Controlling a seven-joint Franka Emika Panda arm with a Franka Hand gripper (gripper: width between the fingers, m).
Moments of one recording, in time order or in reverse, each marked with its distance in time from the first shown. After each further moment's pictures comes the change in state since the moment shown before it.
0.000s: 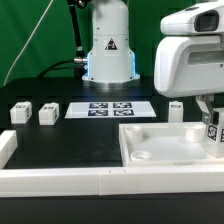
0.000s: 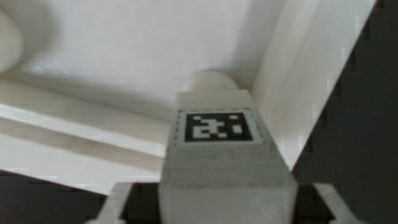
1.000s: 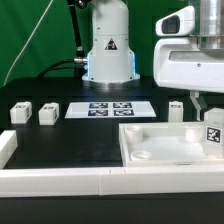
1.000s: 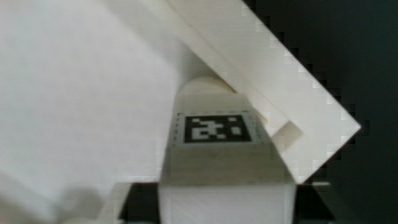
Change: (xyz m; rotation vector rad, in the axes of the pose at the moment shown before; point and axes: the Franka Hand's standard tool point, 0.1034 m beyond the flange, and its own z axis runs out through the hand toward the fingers) arm -0.004 0.005 0.002 0.017 -0.002 1.182
